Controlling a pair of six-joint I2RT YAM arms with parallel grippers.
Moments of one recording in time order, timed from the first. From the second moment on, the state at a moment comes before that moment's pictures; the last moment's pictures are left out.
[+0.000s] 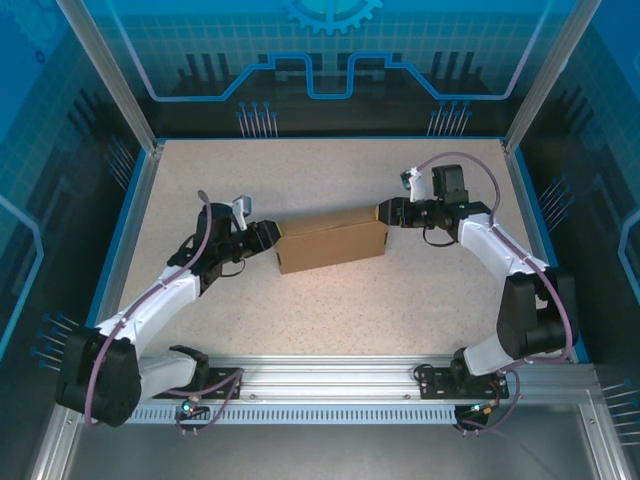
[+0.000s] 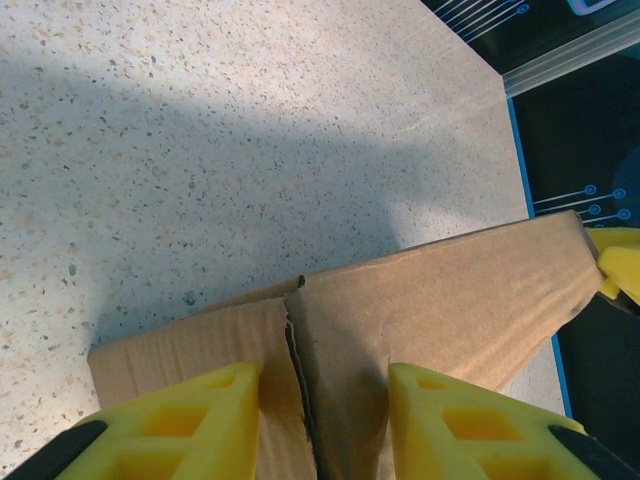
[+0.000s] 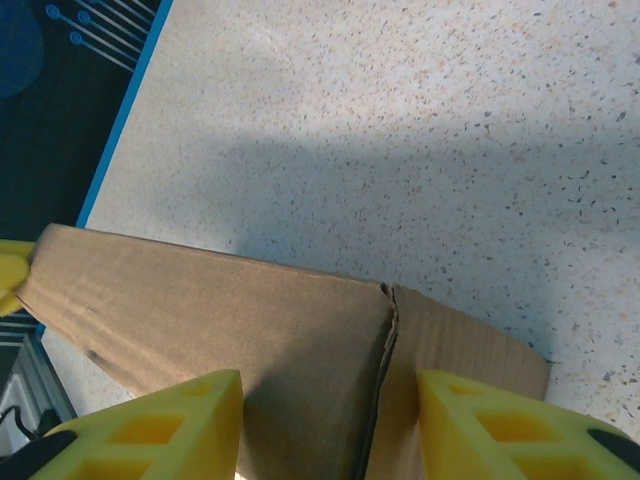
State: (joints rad) left arm -0.26 1.17 0.68 -0.09 0.37 -0.73; right arm 0.16 1.50 1.05 -0.35 -0.67 0.26
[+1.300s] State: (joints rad) left arm -0.21 1.61 1.11 -0.11 0.30 -0.61; right arm 0.13 1.70 1.23 -0.24 -0.63 0.23
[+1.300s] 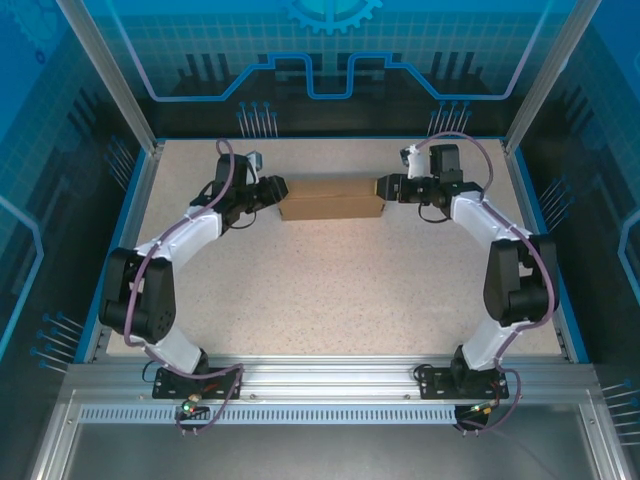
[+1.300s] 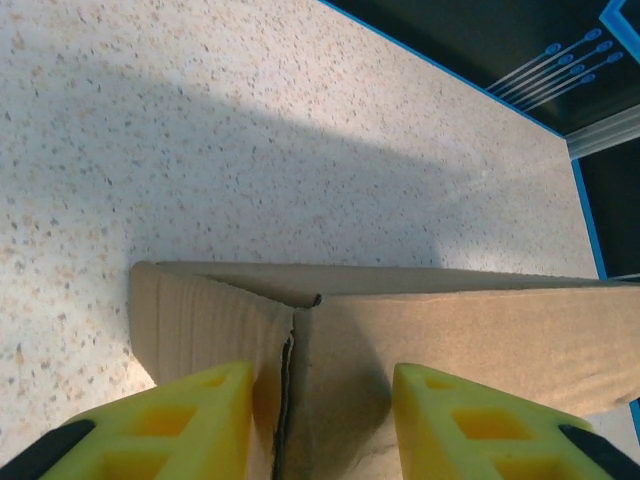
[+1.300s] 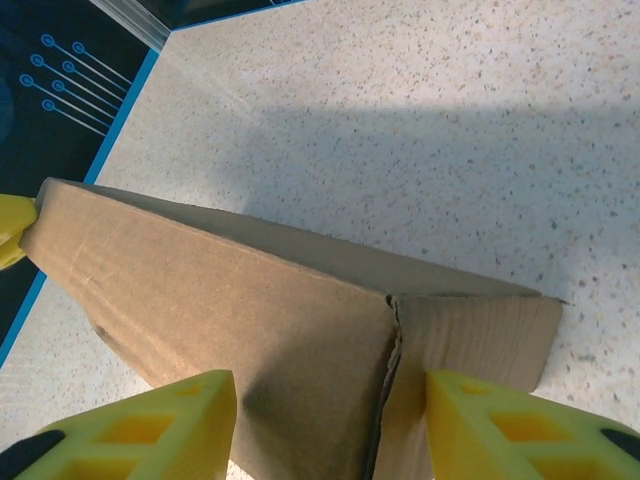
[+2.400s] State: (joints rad) left arm -0.32 1.51 0.59 0.16 0.30 -0.67; right arm 0.18 1.58 0.75 -0.10 -0.56 0.27
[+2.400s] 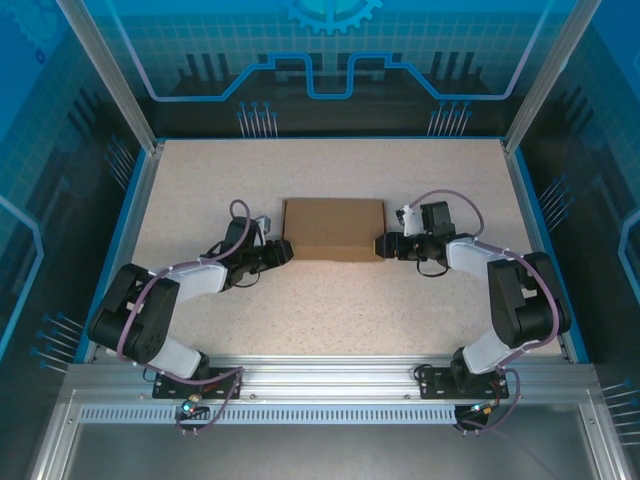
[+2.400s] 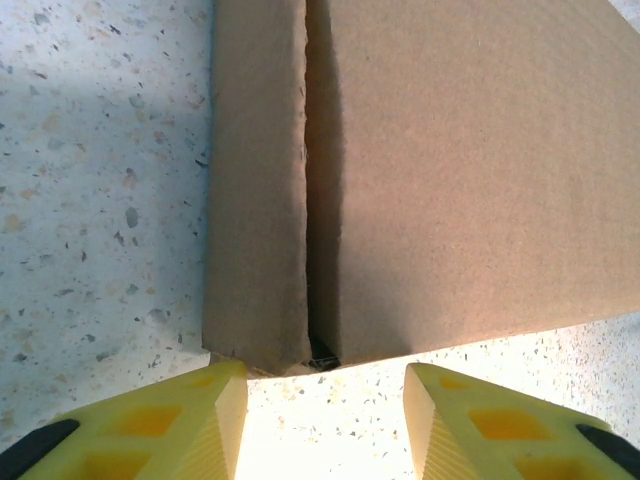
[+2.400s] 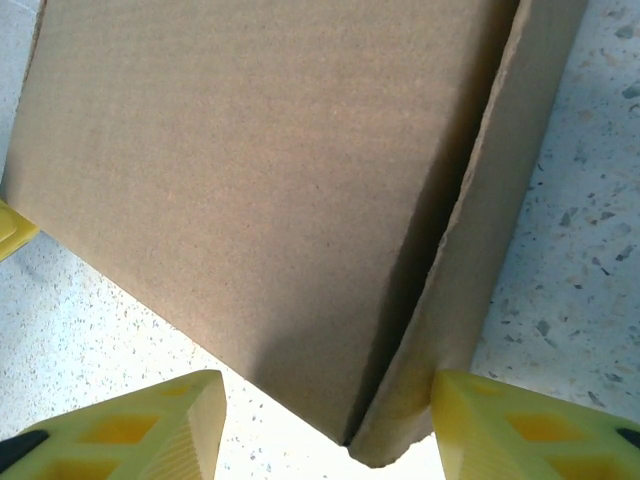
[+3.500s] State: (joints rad) left arm -0.32 0.81 0.54 -0.05 -0.24 -0.37; right arm 0.13 0.96 0.84 -0.38 -0.01 0.04
